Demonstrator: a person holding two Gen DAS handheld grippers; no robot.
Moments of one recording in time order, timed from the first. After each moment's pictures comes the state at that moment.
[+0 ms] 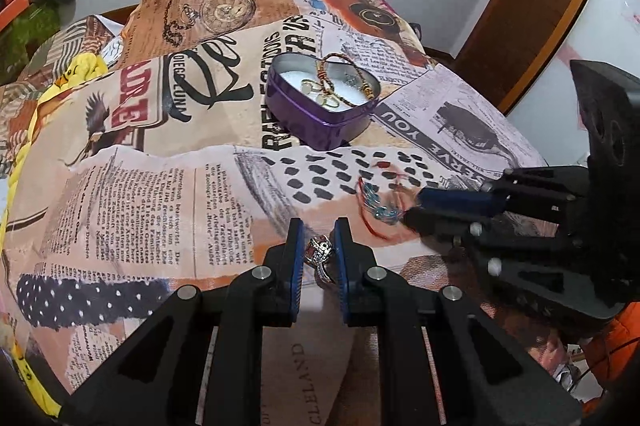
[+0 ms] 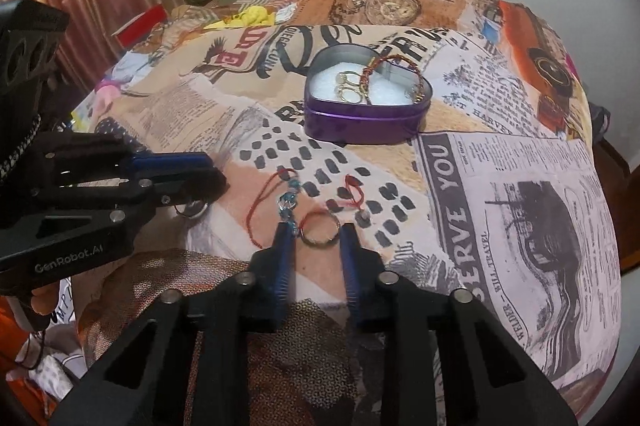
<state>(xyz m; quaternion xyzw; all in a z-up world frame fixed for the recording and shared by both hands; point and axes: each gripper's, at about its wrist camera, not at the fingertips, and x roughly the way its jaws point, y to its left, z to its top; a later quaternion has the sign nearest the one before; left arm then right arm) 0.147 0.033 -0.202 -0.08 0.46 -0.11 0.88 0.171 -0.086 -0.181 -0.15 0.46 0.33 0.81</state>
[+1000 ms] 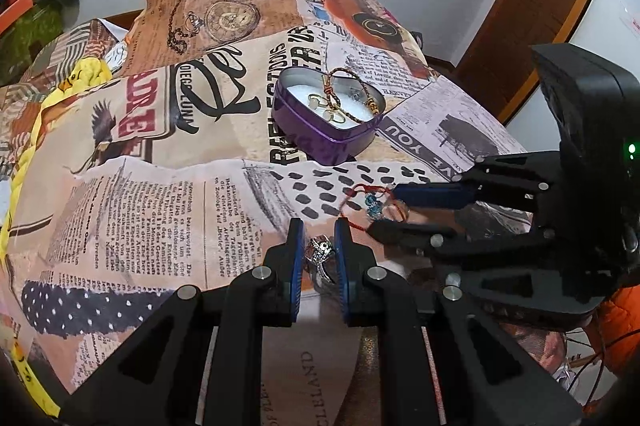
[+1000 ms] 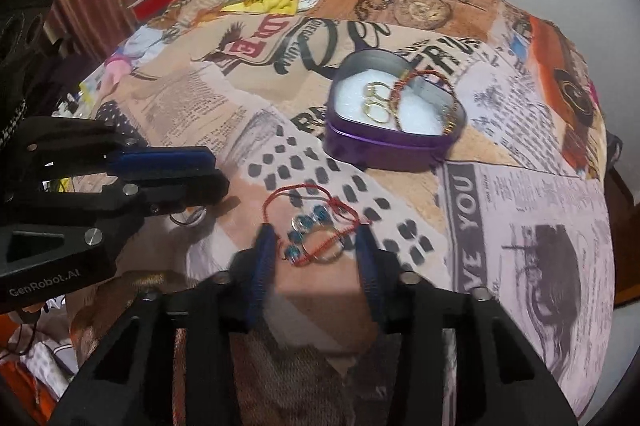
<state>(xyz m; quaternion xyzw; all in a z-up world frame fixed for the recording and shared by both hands) 0.152 0.042 -0.196 -0.09 0.45 -0.10 0.88 0.186 -0.062 -0.186 -0.19 0.47 0.36 0.78</state>
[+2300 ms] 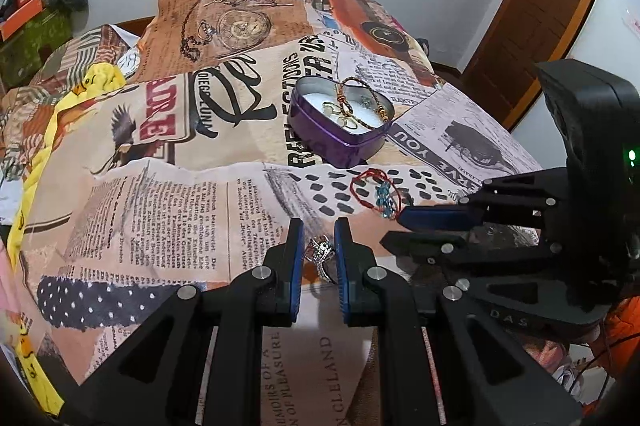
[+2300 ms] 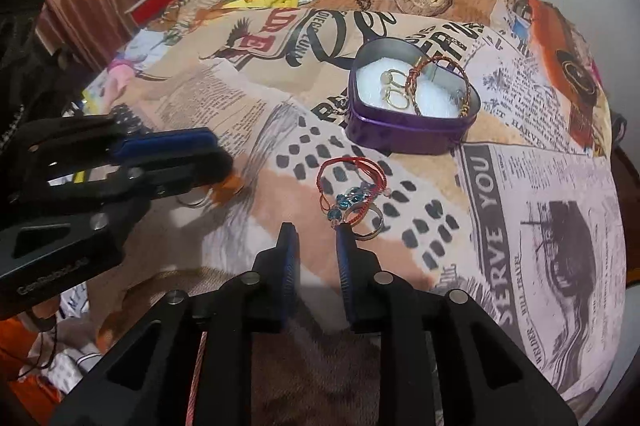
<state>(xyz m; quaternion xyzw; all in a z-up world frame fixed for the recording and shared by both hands) 0.141 0.051 -0.188 -0.09 0.44 -0.09 0.89 0.176 -0.054 -0.185 -0.17 0.49 0.35 0.78</state>
